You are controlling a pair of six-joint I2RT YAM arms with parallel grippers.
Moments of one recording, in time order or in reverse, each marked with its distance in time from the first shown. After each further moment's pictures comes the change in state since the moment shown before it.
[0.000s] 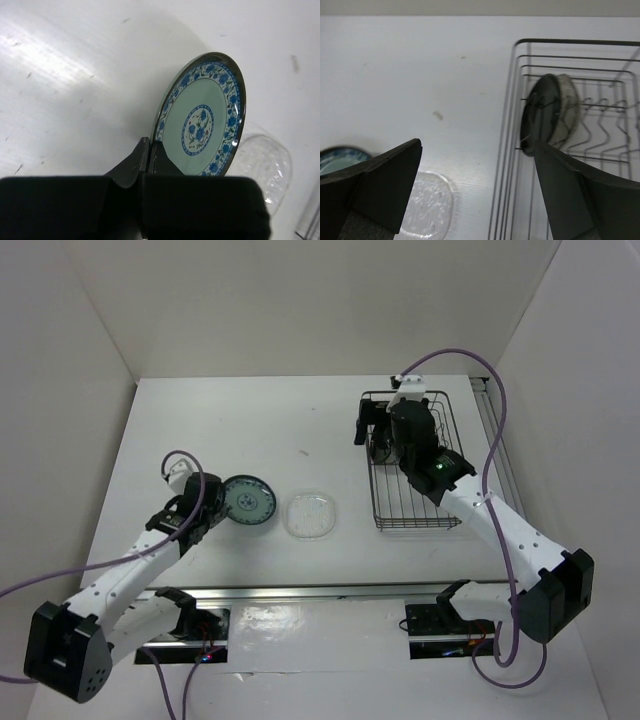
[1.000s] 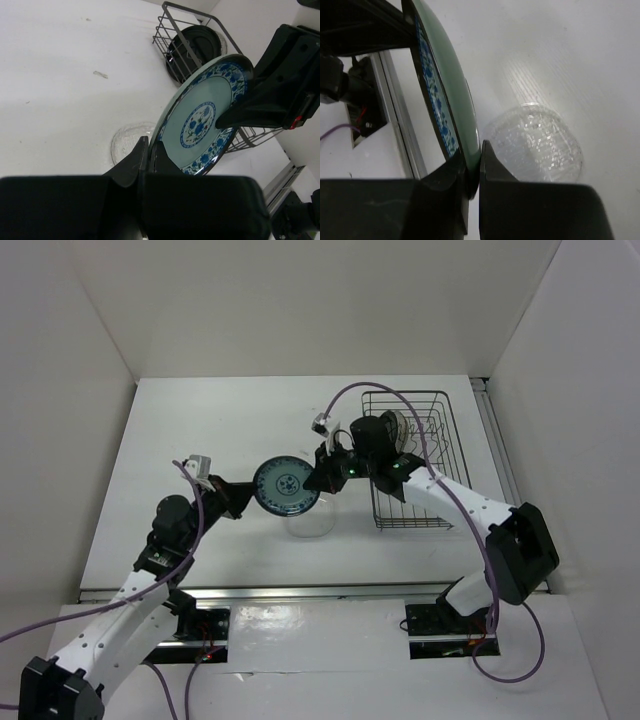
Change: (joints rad) left arm 0.002 -0.355 -0.240 0.698 0.583 0.443; right arm 0.079 0.236 -0.087 0.138 -1.025 -0.209
